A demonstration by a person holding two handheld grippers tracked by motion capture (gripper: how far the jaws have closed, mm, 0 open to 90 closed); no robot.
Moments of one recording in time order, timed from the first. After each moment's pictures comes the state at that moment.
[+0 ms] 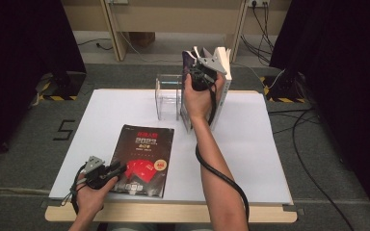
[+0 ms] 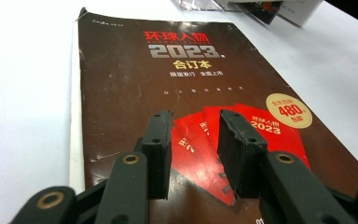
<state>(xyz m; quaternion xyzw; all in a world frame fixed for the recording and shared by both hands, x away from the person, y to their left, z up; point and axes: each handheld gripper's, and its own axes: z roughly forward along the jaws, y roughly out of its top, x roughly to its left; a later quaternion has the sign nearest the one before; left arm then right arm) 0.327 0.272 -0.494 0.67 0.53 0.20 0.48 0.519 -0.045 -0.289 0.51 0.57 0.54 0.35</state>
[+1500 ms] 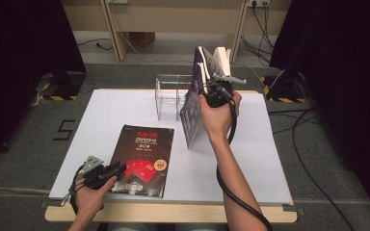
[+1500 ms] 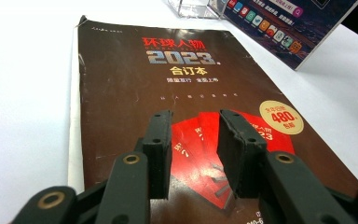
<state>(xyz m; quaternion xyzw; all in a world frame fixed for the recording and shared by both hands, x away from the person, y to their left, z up) 0.326 0.272 -0.491 0.67 0.53 0.20 0.49 0.470 -0.088 -0.296 0.56 0.64 0.47 0.23</state>
